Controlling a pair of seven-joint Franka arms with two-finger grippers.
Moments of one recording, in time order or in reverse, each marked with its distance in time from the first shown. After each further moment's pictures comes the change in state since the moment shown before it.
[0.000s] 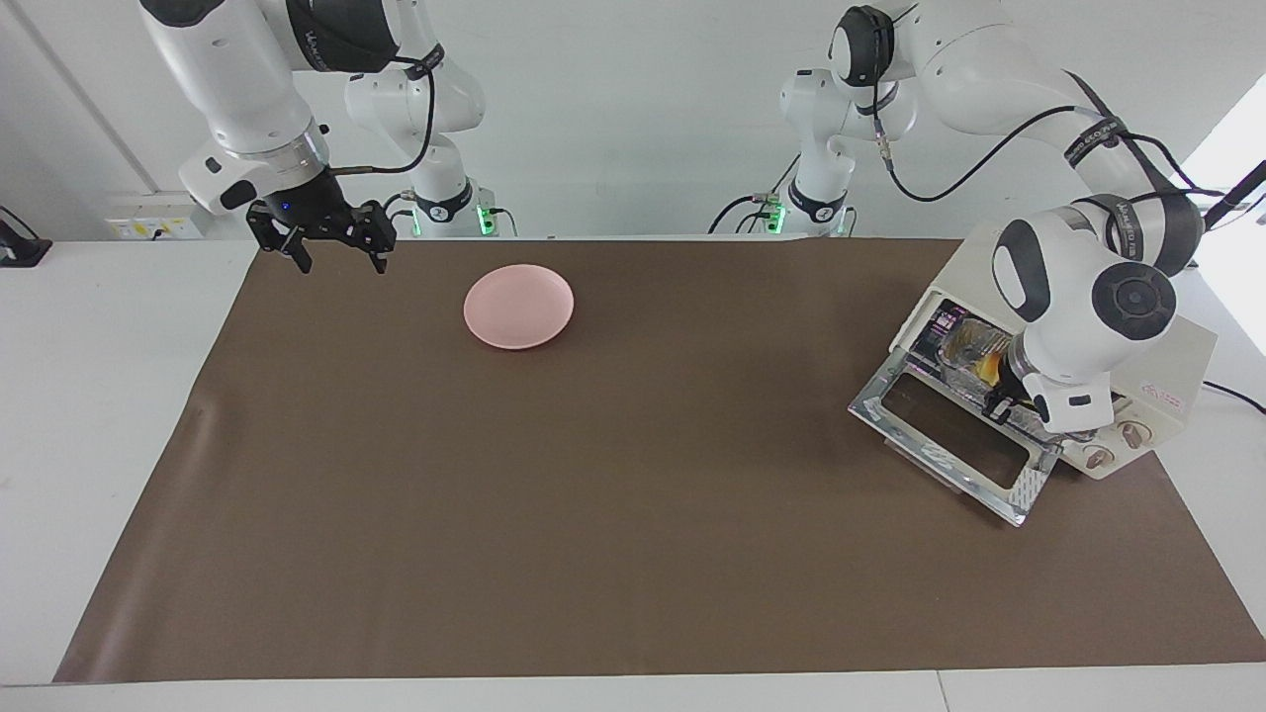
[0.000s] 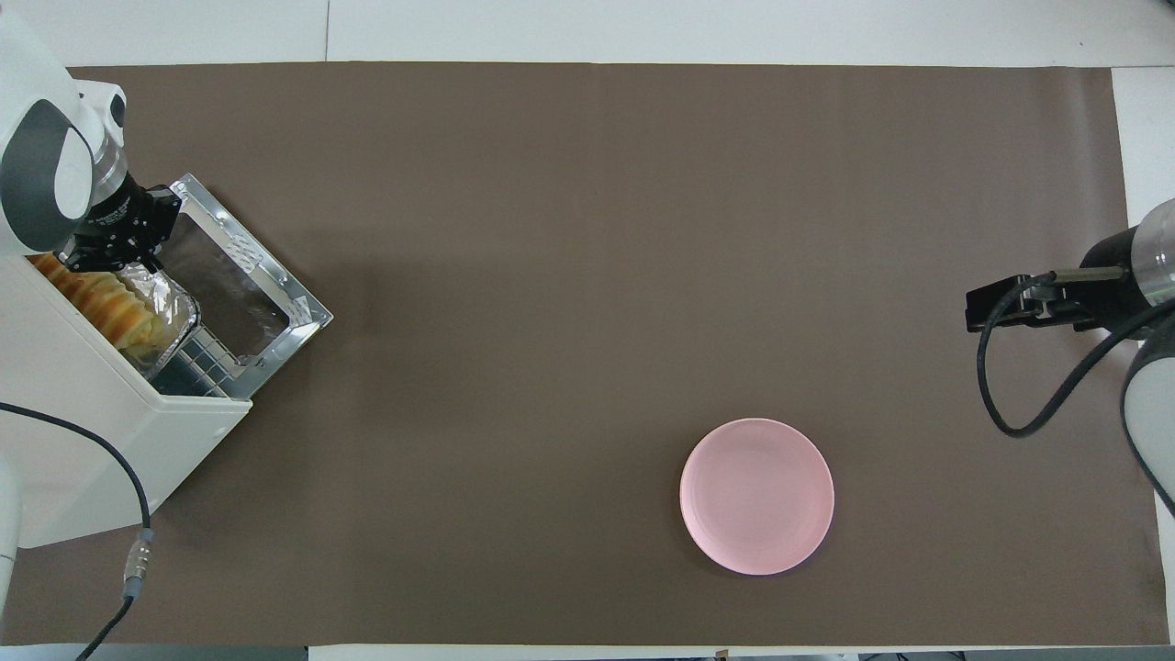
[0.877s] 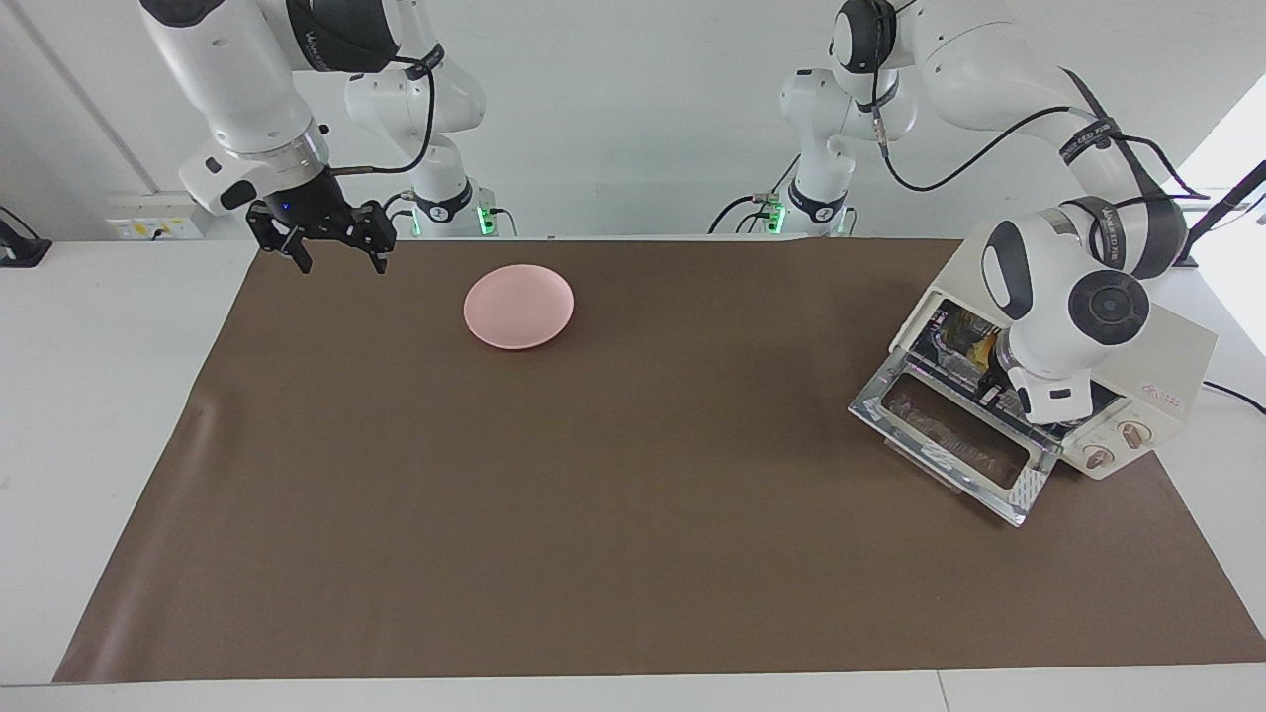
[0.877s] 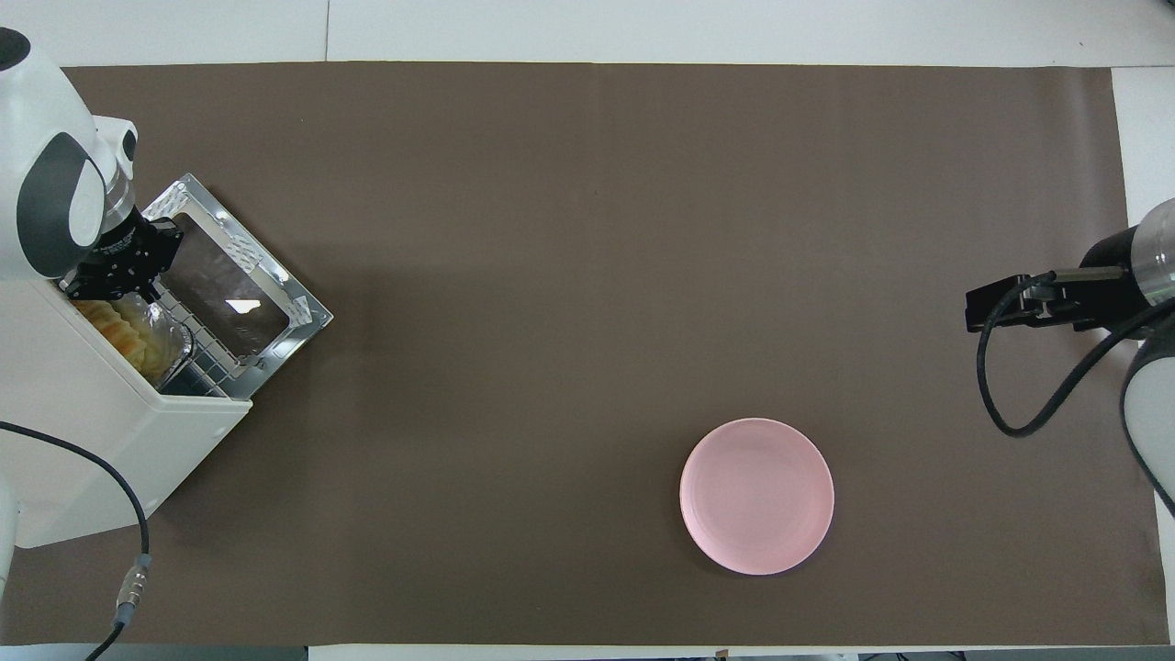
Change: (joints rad) left arm -0.010 -0.041 -0.005 -0.089 0.043 0.000 0.000; right arm 0.000 0.000 0.000 0.000 0.000 0.000 0.000
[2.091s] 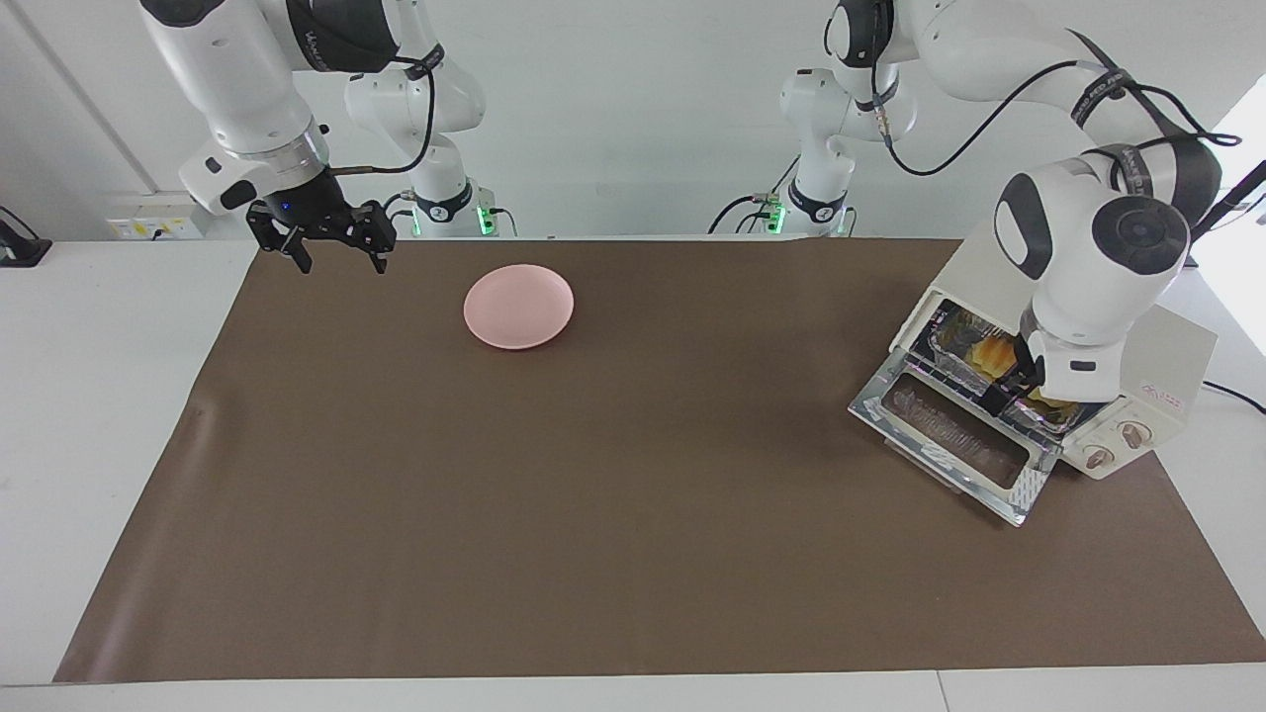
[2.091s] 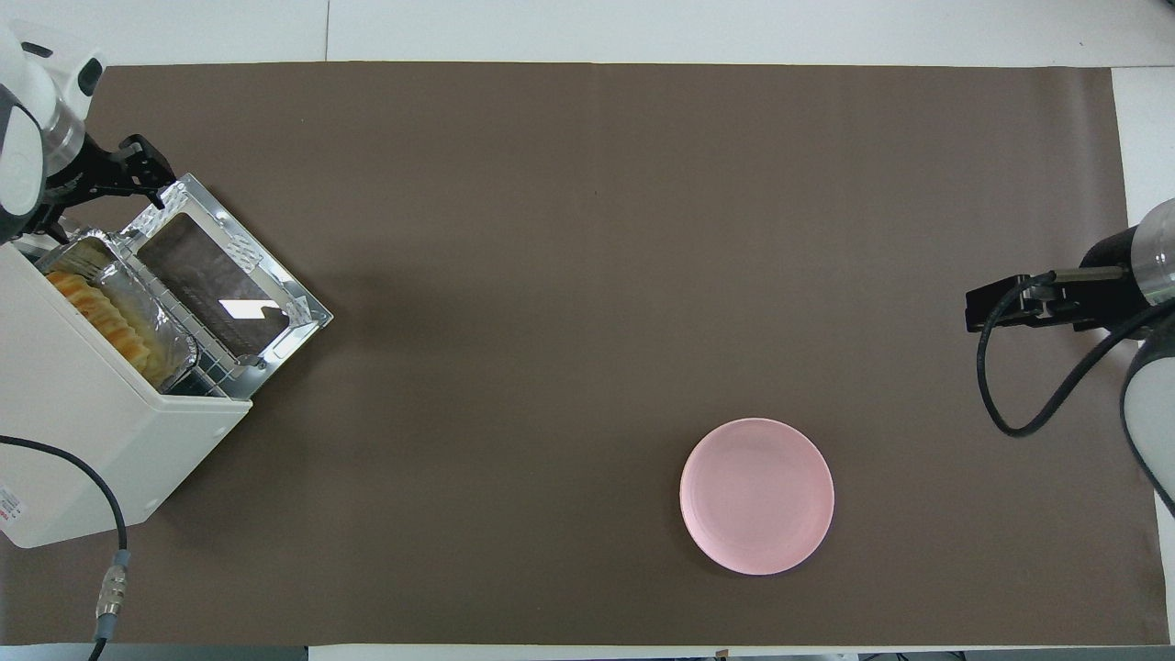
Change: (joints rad) left arm -0.017 -0.041 0.000 0.194 0.007 -0.010 0.295; right arm 0.000 0.000 0.000 0.000 0.000 0.000 0.000
